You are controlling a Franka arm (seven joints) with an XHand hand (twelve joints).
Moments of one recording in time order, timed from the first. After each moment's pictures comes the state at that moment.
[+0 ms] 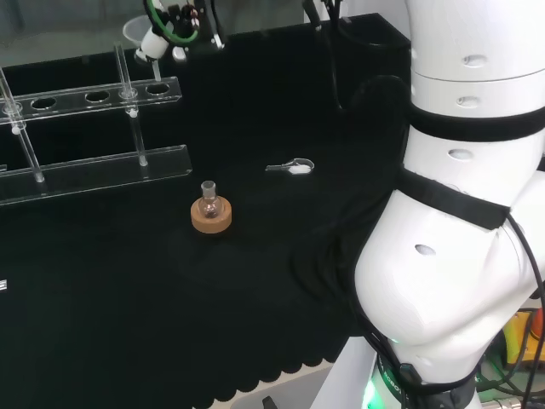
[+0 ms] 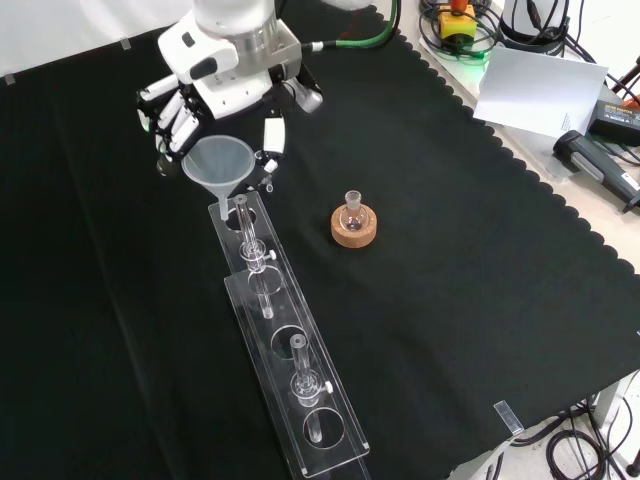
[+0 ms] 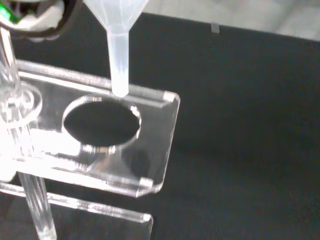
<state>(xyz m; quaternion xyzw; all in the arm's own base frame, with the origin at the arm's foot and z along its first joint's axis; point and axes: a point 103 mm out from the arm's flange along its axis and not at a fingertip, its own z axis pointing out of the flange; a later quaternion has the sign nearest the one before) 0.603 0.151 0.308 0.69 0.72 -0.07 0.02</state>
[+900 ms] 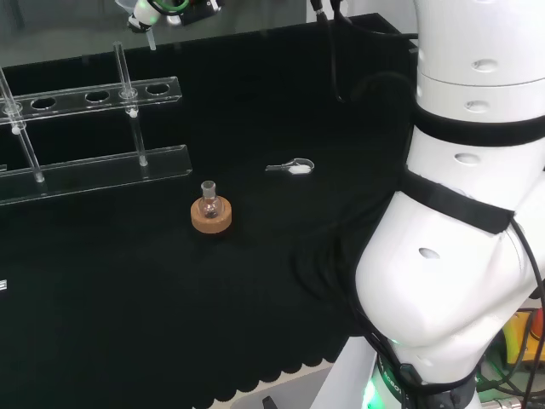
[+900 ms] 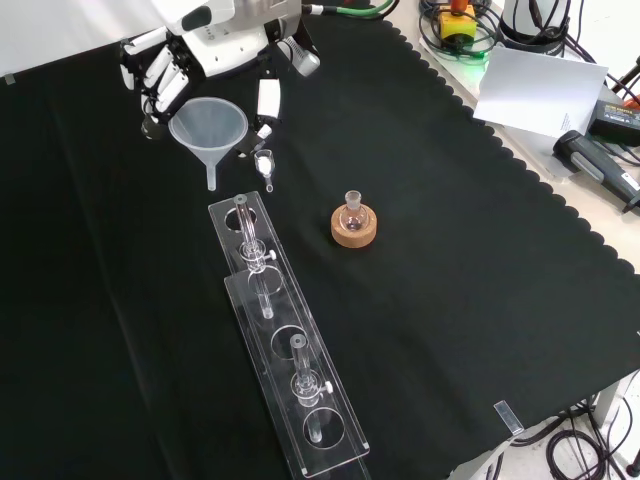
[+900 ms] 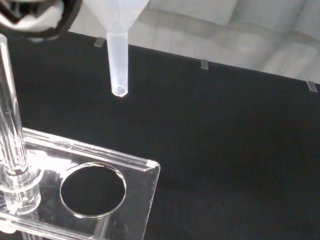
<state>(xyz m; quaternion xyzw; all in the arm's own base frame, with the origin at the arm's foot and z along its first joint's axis) 0.604 0.152 0.366 0.69 0.72 -0.07 0.05</state>
